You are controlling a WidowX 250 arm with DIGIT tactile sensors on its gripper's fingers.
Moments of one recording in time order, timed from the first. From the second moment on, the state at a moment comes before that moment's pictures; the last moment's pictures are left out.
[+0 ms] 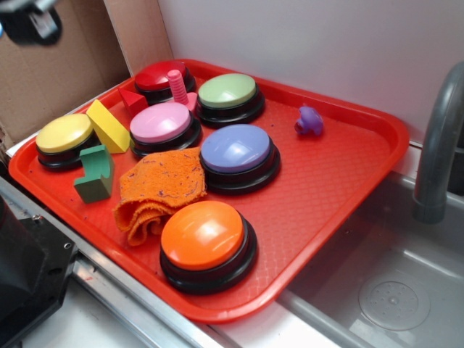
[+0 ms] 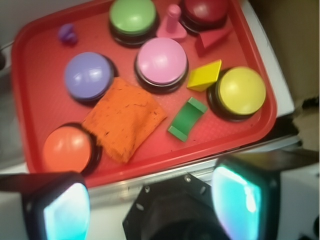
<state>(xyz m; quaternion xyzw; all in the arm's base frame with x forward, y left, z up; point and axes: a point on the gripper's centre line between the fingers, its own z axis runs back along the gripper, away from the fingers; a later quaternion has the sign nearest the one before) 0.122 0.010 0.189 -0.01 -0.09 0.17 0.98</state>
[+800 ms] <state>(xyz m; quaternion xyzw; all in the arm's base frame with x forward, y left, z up) 0.129 0.056 0.085 0.05 -0.12 0.40 0.91</state>
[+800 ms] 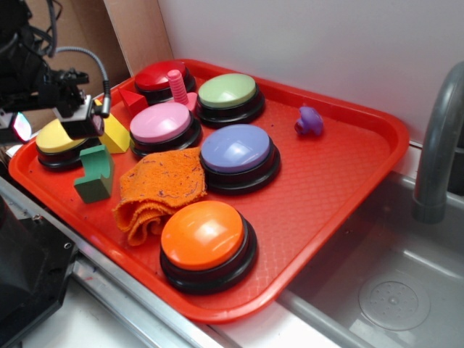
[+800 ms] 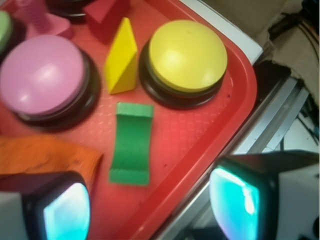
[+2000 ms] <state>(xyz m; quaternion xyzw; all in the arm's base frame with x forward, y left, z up) 0.147 0.055 0.015 -0.04 -0.10 0.36 0.93</state>
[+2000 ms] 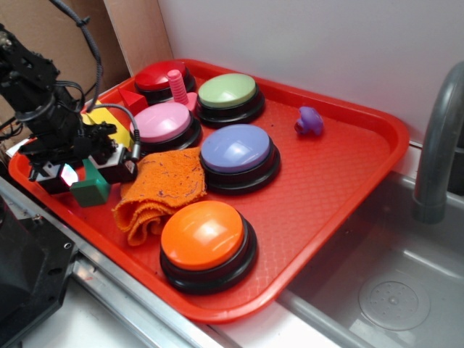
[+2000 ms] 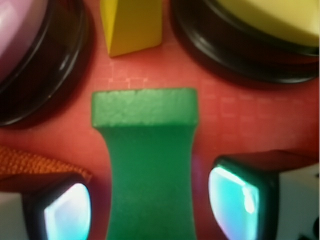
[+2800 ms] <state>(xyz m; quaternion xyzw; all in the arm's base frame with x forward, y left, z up) 0.151 0.063 0.010 -0.03 -0.10 0.37 0.92</state>
